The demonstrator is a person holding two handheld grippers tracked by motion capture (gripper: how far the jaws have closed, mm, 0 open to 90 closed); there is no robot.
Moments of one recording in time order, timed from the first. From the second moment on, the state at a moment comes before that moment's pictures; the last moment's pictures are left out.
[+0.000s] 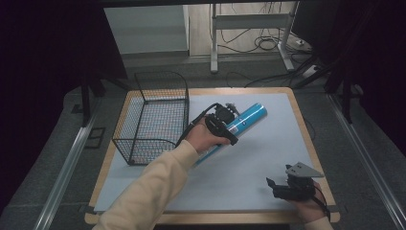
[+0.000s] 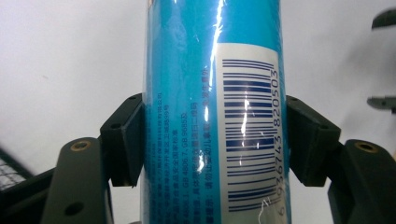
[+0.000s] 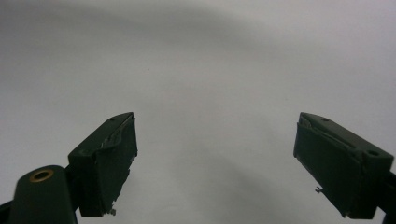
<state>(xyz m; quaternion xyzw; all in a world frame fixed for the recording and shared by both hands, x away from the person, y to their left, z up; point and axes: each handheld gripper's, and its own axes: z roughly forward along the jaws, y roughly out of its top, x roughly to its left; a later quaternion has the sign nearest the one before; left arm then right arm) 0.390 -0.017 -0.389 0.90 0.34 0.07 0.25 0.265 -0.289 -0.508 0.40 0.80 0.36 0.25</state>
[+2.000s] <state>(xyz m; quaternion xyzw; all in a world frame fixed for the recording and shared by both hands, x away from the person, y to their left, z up) 0.448 0.078 -0.319 0.86 0.42 0.16 0.26 0.268 -0.292 -0.511 0.41 0.80 0.36 0.25</state>
